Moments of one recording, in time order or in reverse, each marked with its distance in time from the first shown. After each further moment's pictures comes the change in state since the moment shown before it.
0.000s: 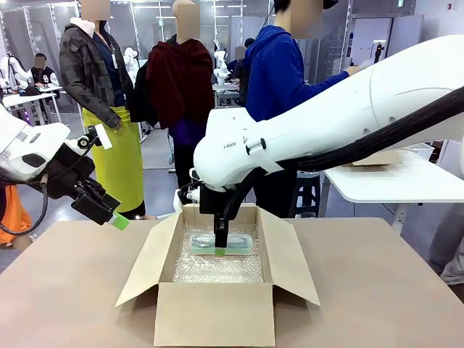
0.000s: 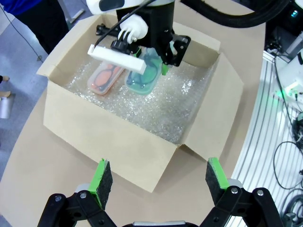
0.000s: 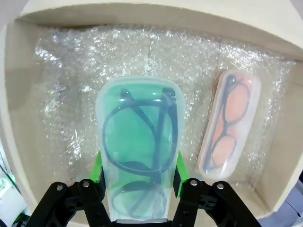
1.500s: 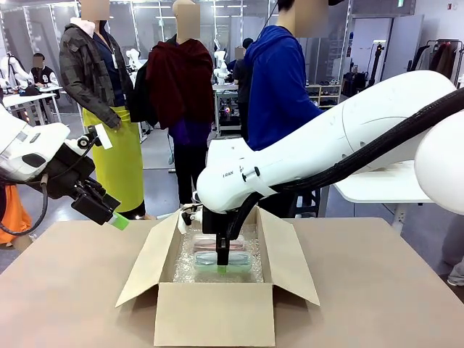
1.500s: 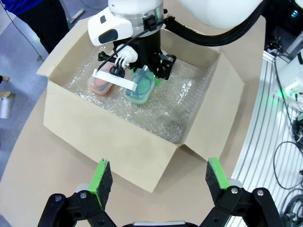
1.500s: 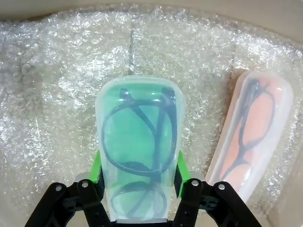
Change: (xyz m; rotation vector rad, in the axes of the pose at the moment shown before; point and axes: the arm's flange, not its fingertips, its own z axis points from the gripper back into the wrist) left arm 0.000 0.000 0.000 0.000 0.000 0.000; right arm -0.007 -0.025 -0.063 0.029 0.022 -0.005
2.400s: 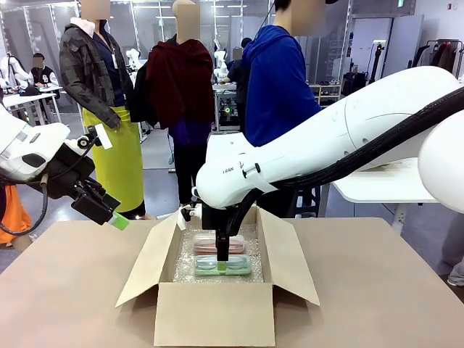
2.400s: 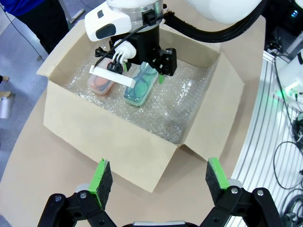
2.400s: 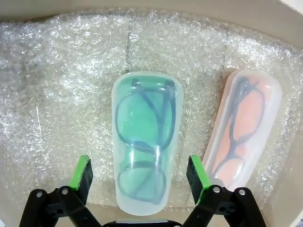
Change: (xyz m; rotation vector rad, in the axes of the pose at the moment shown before) left arm 0.000 0.000 0.000 0.000 0.000 0.000; right arm 0.001 0.000 0.010 -0.015 0.003 0.007
